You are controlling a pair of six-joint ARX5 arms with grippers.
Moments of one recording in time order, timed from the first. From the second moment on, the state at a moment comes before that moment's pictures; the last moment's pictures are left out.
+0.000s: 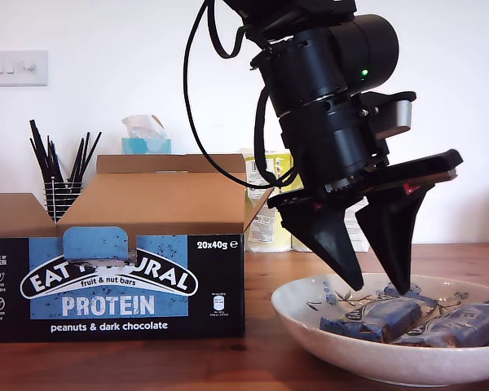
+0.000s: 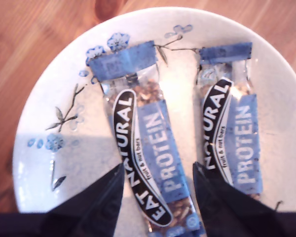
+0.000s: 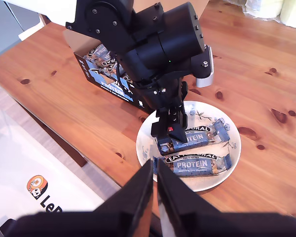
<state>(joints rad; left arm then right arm) -0.99 2.10 1.65 -0.73 0.13 -0.07 0.54 0.43 1.08 -1.23 -0.17 0.00</state>
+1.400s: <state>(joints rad) -0.59 1.53 1.45 -0.71 0.16 0.00 0.54 0.43 1.08 -1.07 -0.02 0.00</state>
